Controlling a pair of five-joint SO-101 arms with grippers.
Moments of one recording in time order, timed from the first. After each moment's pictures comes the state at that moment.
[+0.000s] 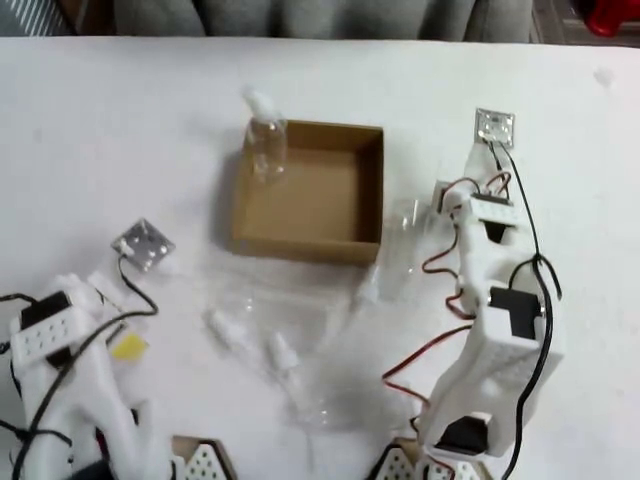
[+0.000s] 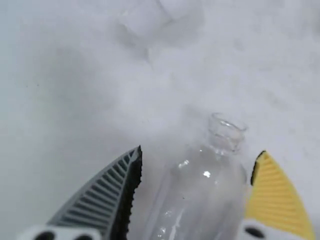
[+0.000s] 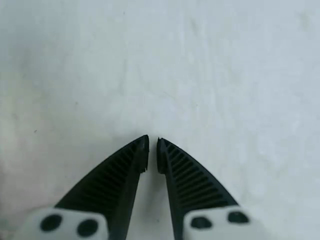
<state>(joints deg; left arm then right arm) -35.7 -31.9 65.4 48.7 -66.3 6.6 22.7 18.1 23.0 2.2</state>
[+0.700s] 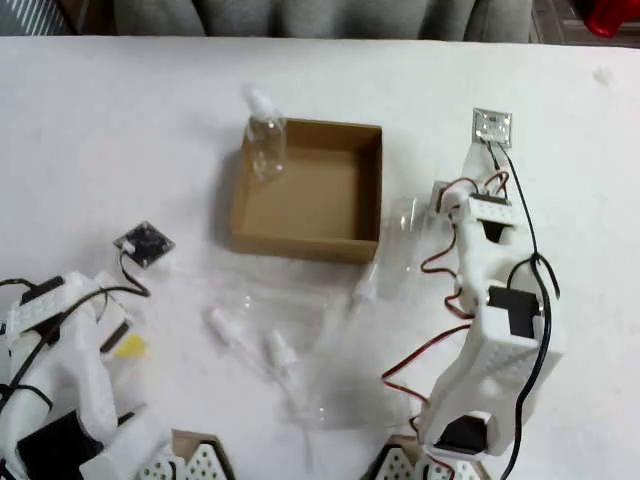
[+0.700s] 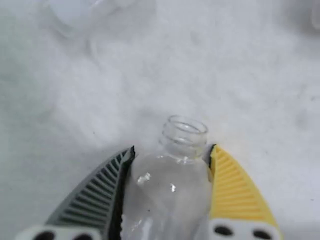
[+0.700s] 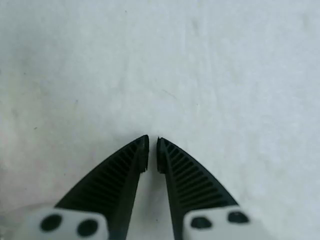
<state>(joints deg) -36.3 -17.0 58.9 50.4 -66.2 6.3 22.8 18.1 22.7 2.3</state>
